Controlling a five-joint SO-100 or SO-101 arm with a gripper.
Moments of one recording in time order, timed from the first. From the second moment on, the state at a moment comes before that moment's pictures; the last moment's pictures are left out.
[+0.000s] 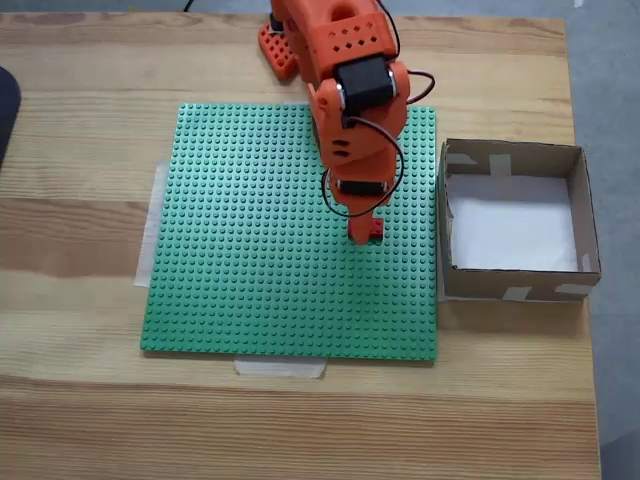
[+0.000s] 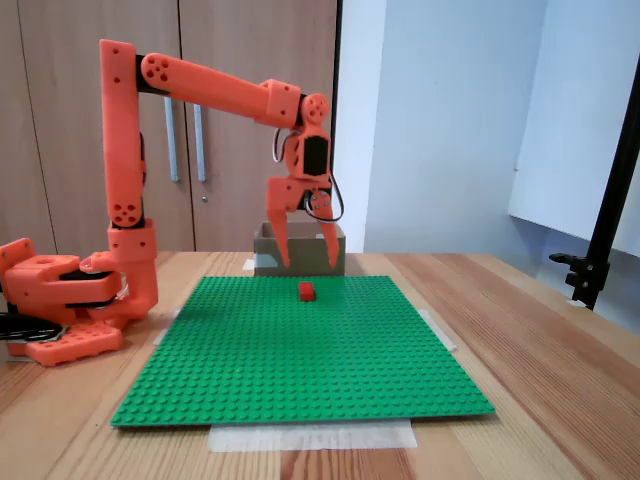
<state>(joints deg) -21.9 90.1 91.7 80.6 18.9</state>
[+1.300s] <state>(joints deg) -21.7 88.6 101.5 67.1 18.9</state>
